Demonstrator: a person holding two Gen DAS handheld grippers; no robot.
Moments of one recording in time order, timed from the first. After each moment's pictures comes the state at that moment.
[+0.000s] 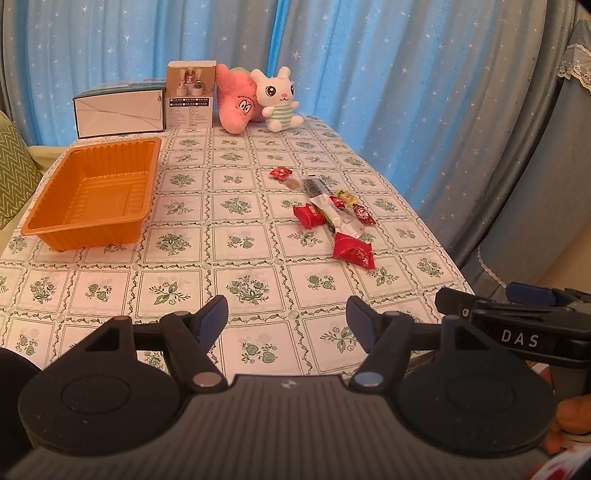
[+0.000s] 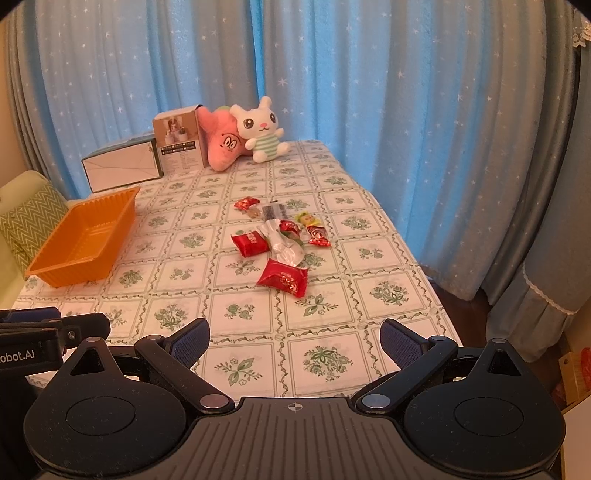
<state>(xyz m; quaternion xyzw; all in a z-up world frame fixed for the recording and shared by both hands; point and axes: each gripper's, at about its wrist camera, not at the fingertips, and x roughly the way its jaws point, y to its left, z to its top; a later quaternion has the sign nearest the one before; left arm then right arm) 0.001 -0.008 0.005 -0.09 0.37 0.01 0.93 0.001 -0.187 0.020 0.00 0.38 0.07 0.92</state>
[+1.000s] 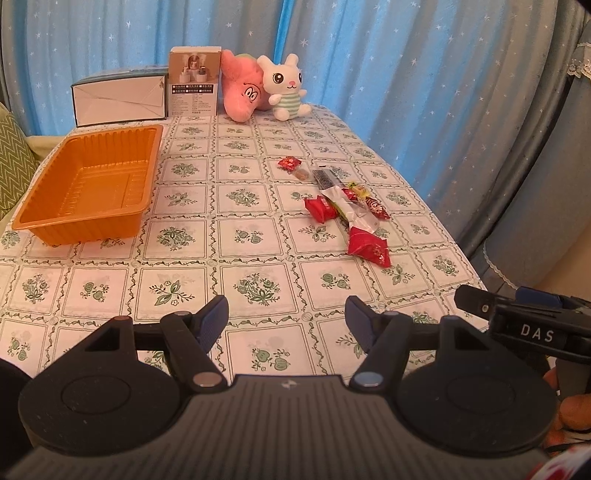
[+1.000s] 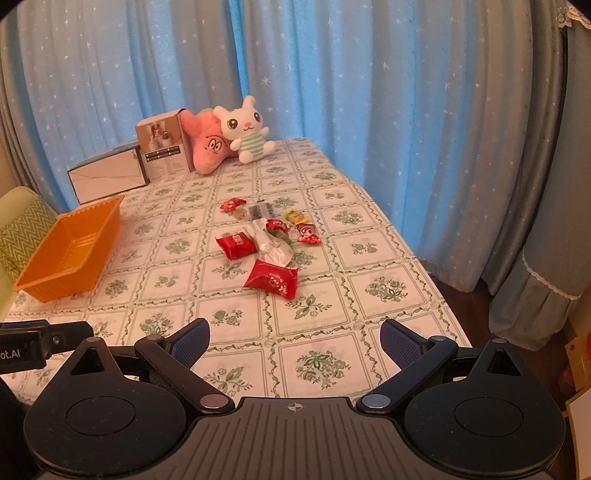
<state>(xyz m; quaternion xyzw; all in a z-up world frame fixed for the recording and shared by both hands) 0.026 0.011 -0.019 -0.09 0.38 0.01 0.92 0.017 -0.198 0.001 0.02 0.37 0.05 0.93</state>
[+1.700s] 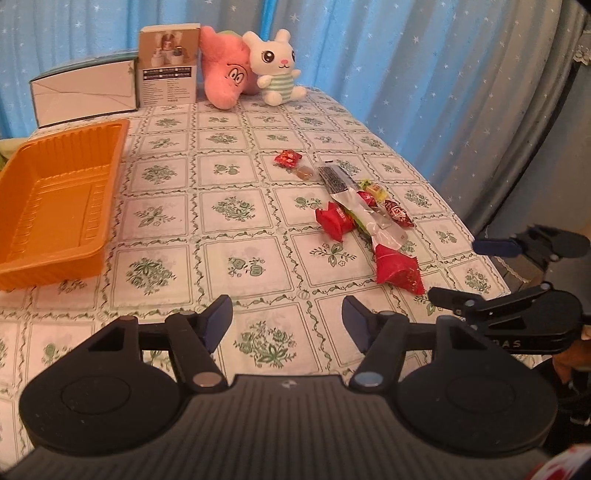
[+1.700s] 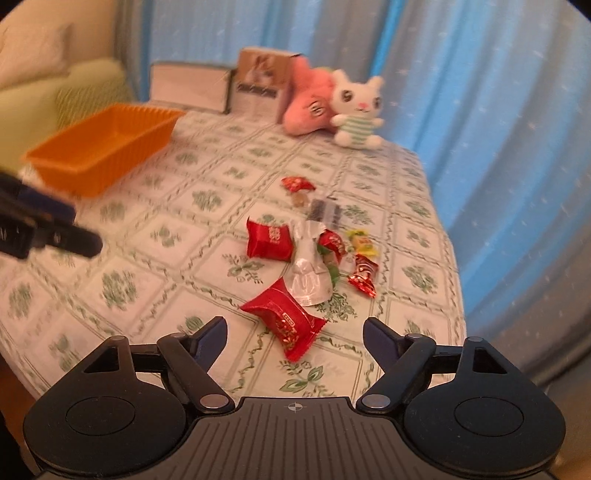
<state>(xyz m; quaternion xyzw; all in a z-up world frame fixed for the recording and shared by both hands) 0.124 0.035 -0.058 -0.08 0.41 -0.03 0.91 0.141 -0.176 -0.061 -0.20 0.38 0.23 0.87</state>
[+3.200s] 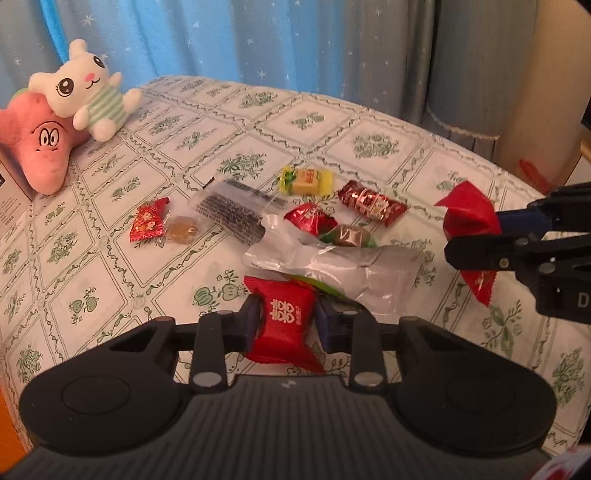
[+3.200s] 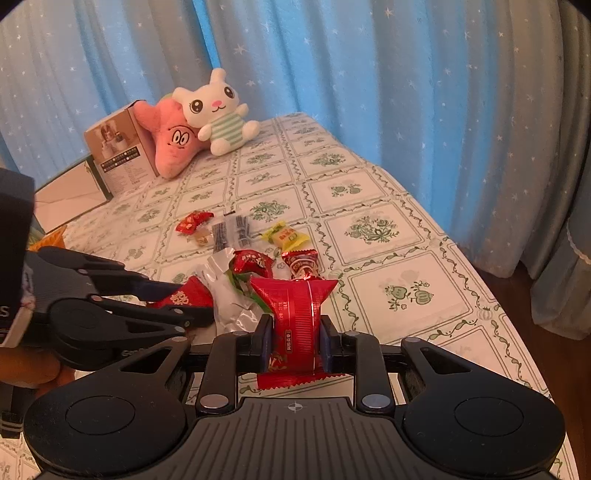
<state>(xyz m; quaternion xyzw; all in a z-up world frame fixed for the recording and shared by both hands) 0.303 -0.049 -0.131 0.17 0.43 -0.21 0.86 0.204 -0.219 -0.086 0.08 0.40 0.06 0.91</state>
